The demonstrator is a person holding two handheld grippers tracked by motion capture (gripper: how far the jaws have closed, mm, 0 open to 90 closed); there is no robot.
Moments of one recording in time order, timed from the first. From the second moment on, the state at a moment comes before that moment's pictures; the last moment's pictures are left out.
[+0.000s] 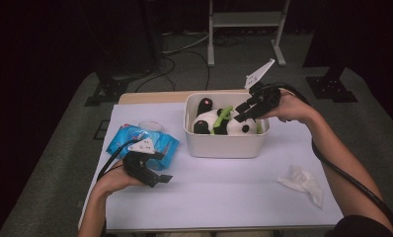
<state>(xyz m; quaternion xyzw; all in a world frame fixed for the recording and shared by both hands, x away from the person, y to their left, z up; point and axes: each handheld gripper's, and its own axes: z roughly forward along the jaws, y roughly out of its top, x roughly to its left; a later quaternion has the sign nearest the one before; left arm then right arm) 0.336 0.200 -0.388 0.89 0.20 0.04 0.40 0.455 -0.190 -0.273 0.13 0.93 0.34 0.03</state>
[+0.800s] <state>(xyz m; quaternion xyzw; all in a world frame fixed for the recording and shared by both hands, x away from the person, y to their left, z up) 0.331 0.192 -0.389 0.90 0.19 0.03 0.39 0.410 -0.234 -0.280 0.16 0.92 0.37 0.04</state>
